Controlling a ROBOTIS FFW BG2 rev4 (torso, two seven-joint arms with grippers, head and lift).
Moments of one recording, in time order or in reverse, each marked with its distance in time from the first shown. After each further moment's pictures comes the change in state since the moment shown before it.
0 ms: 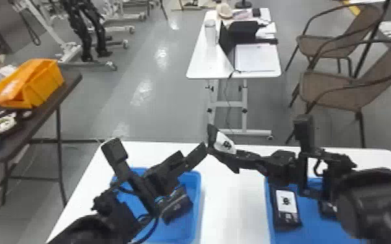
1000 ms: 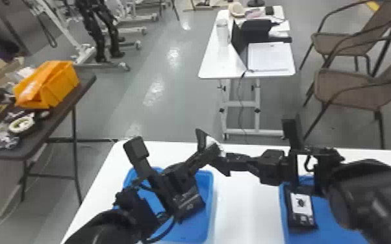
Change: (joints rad) left arm -0.027 -0.022 -0.020 0.031 -0.042 0.004 0.014; right arm -0.113 0.019 0.142 0.156 -0.057 -0.061 0.060
